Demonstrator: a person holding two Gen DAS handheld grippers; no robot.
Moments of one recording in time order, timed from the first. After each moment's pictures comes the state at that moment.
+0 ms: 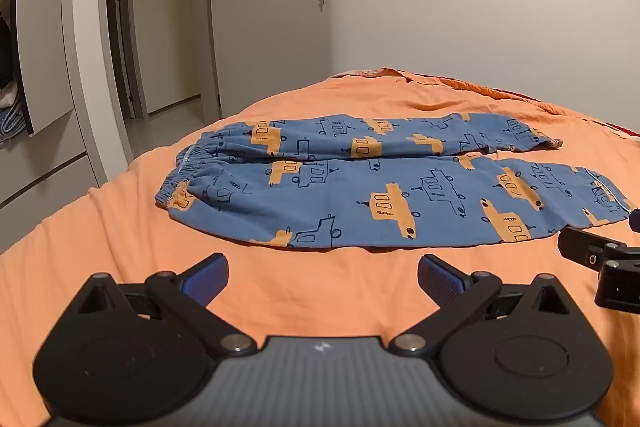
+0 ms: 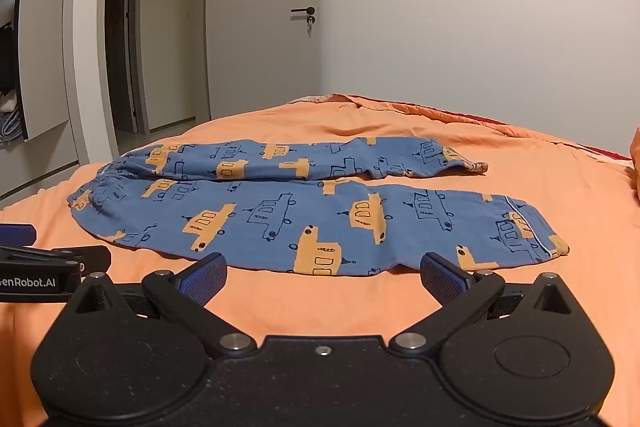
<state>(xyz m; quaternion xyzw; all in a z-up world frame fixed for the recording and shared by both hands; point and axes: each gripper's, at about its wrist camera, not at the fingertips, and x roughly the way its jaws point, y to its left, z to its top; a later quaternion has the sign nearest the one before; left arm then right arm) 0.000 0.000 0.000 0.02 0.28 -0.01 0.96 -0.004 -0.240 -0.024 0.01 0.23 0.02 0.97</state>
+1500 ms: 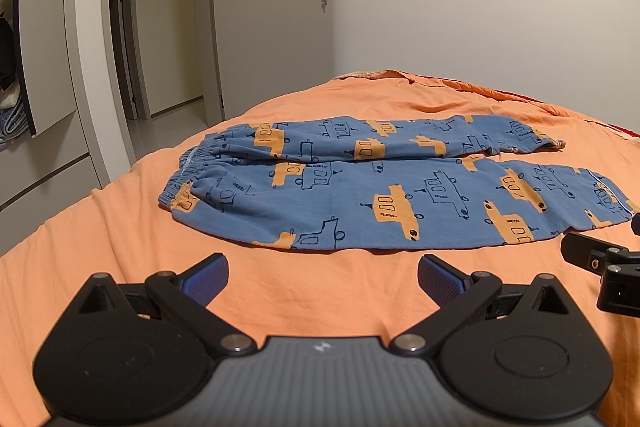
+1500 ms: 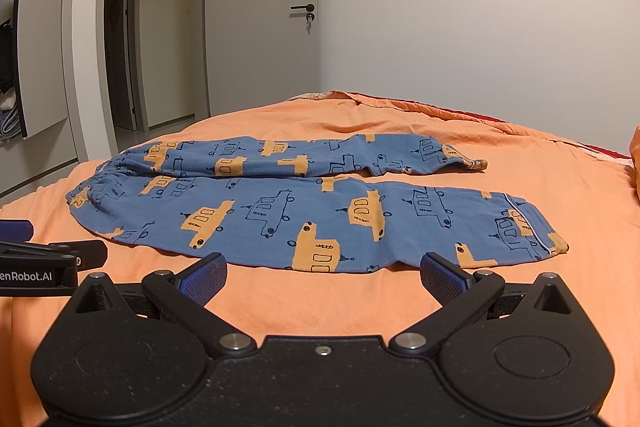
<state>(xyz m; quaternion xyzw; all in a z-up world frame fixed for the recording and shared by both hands) 0.000 0.000 0.000 0.02 0.28 -0.01 0.96 -0.003 -0.240 -0.025 0.01 0.24 0.03 0.97</state>
